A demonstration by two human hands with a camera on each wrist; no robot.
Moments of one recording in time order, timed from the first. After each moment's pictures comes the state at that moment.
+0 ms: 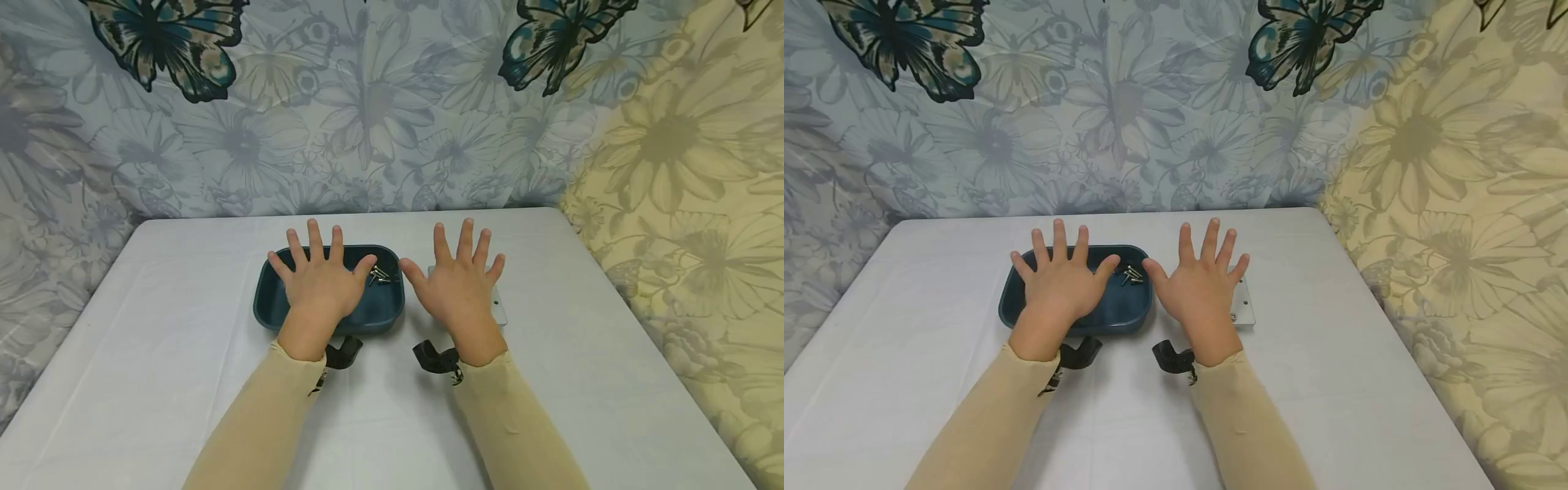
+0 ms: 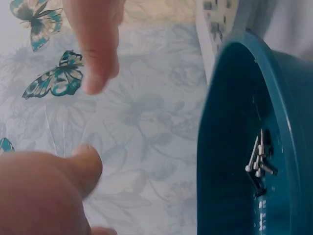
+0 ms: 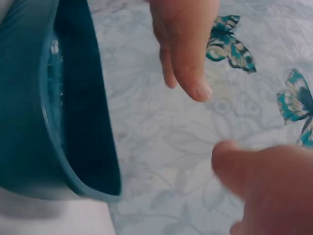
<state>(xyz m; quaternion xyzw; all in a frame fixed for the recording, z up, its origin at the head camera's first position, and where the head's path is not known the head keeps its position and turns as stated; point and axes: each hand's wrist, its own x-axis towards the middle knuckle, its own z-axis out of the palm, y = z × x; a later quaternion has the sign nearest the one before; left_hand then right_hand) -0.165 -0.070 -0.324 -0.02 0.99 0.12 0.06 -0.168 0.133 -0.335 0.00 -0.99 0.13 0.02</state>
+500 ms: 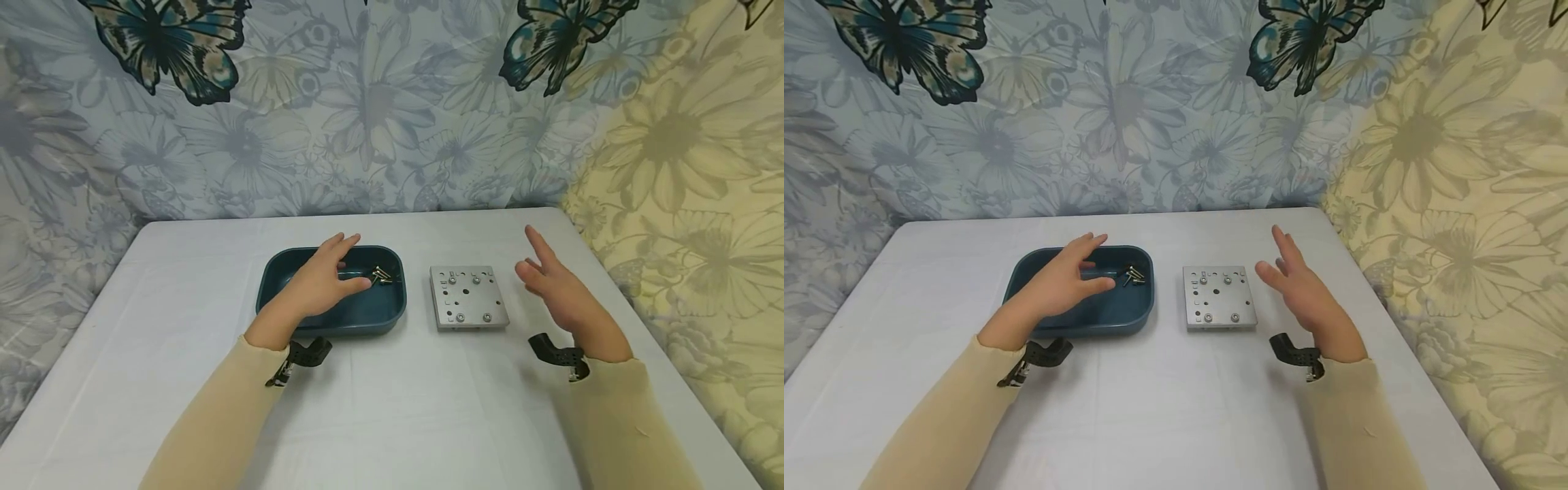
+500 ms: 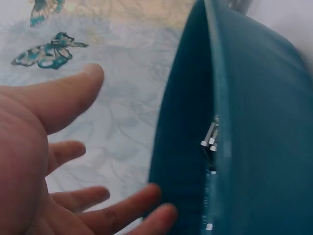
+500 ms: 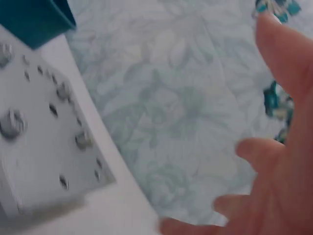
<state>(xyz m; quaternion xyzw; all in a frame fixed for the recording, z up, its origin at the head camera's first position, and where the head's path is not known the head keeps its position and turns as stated) -0.185 -0.111 -0.345 0.15 0.91 0.37 0.11 -0.168 0.293 -0.342 0.10 -0.84 0.52 -0.10</state>
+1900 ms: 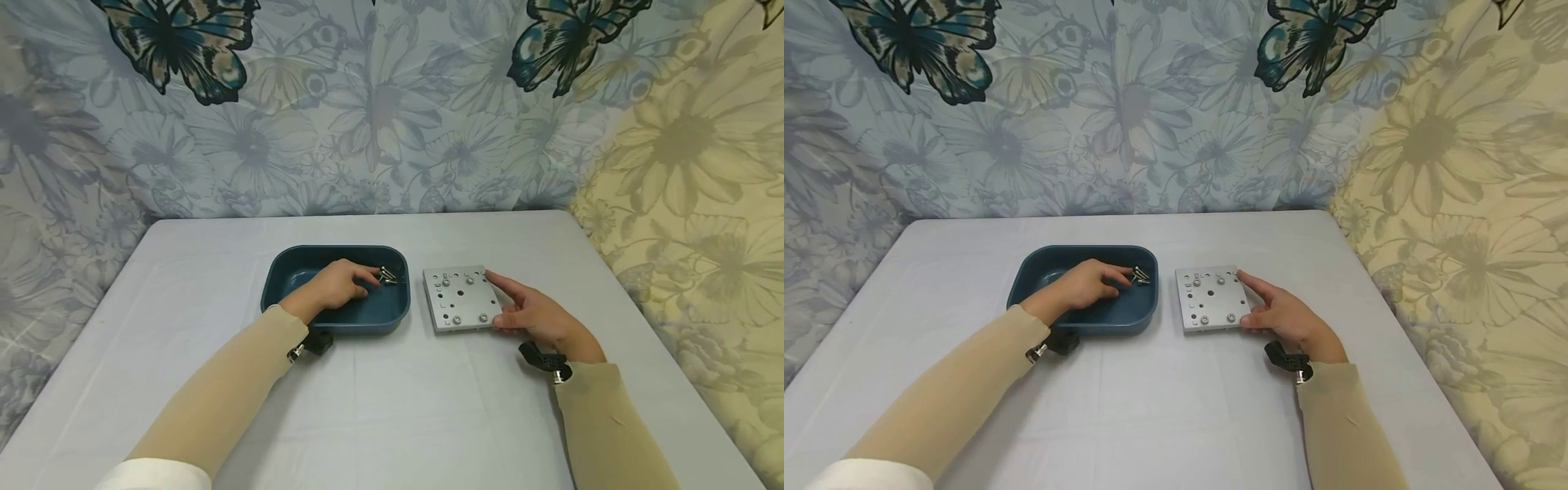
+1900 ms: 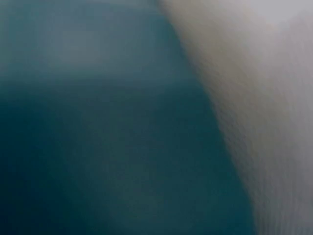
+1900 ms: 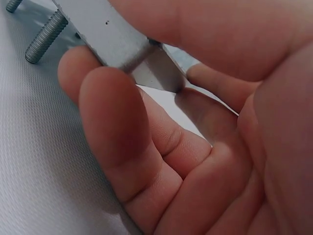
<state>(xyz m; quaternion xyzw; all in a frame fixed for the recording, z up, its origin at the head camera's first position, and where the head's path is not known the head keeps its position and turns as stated) -0.235 -0.105 -0.401 0.23 0.90 0.33 0.16 -0.190 0.300 -0.425 0.11 -0.75 0.61 -0.23</state>
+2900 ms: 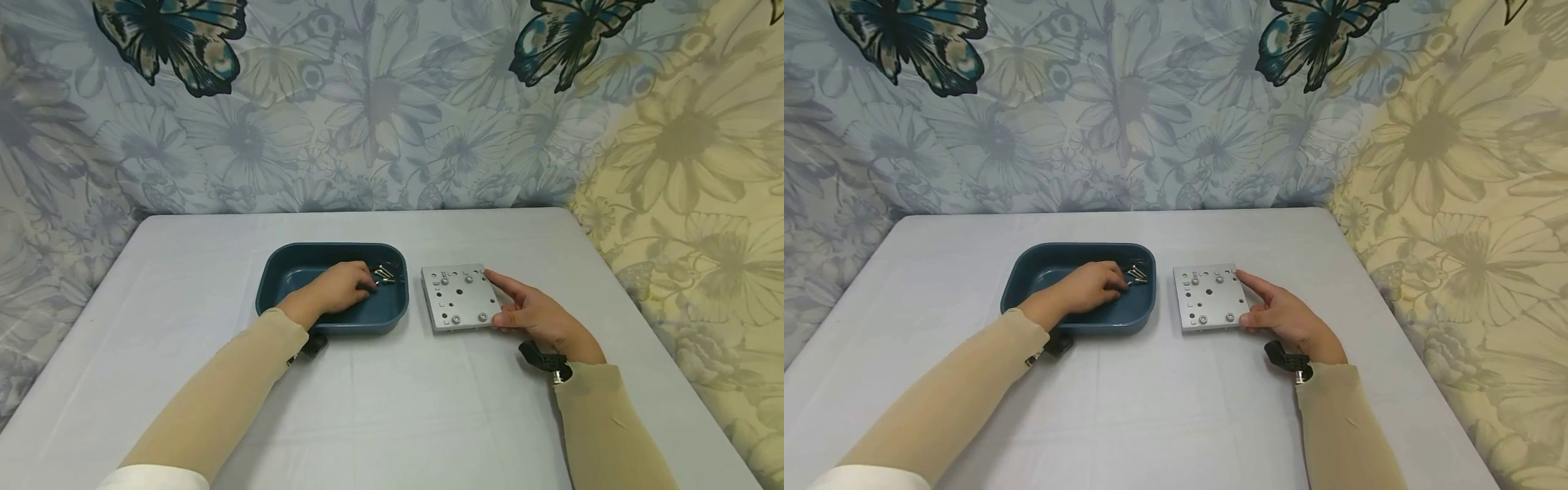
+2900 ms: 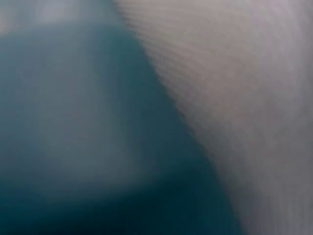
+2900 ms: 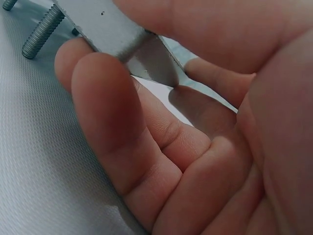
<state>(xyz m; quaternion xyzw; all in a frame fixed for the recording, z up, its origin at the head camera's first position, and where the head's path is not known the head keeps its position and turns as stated) -0.237 -0.101 -0.414 0.34 0.91 0.21 0.10 -0.187 0.300 -0.425 0.11 -0.73 0.63 -0.22</state>
